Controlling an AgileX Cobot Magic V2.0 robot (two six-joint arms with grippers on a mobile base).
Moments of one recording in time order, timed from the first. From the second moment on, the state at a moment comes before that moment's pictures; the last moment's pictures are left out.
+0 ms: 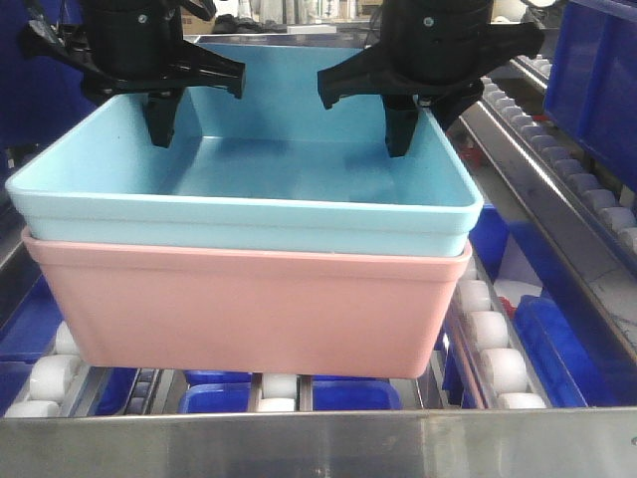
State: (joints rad) left arm -0.59 1.85 -1.52 0.51 0.83 -0.72; right arm 0.63 1.80 -1.42 -0.46 0.67 0.62
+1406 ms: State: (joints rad) left arm -0.62 1.78 -1.72 0.32 1.14 -0.49; right arm 0.66 1.61 -1.49 -0.42 0.81 0.61
